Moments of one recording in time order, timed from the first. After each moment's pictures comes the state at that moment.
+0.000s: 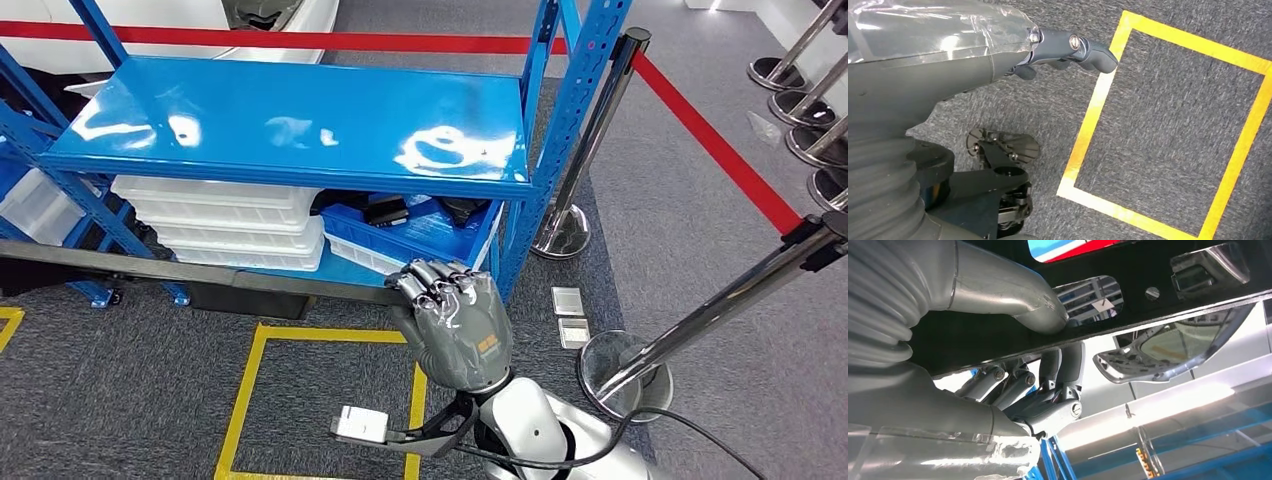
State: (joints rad) left arm -0.24 -0.18 1.46 -0.04 -1.57 0.36 -0.62; right arm -0.29 -0.24 0.74 -1.98 1.27 -0.48 0.34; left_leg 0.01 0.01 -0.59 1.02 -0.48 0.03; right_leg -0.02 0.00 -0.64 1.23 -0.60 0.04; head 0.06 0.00
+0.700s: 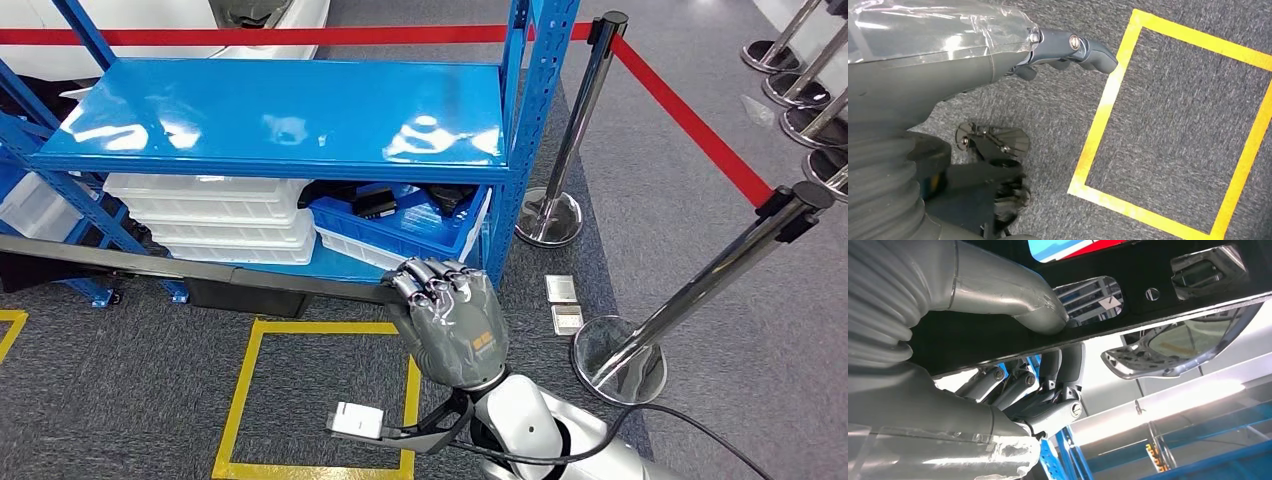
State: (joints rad) left arm -0.24 -0.18 1.46 -0.04 -1.57 0.36 -0.62; right arm -0.29 -0.24 0.75 -1.97 1.28 -0.47 0.35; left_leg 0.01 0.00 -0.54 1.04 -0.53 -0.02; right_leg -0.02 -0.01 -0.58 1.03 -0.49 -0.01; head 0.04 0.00
